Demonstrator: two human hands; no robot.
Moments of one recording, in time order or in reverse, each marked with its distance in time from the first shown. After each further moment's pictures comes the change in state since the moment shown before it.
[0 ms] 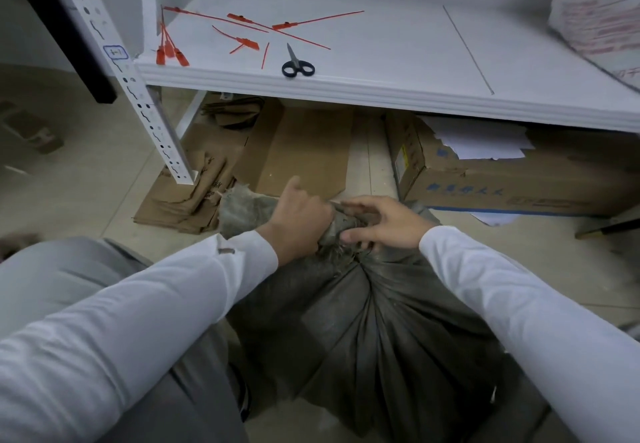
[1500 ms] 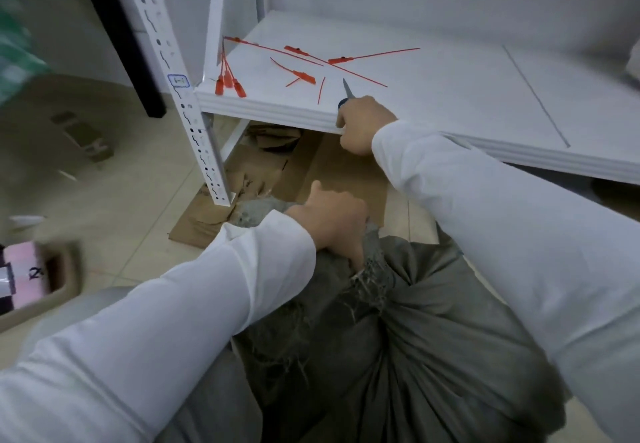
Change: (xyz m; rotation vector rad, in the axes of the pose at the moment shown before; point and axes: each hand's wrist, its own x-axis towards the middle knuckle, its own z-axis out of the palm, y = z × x) left_hand 0.031 -0.076 -0.027 -0.453 -0.278 -0.079; right_hand 0.163 -0.176 -0.037 -0.816 0.426 -0.131
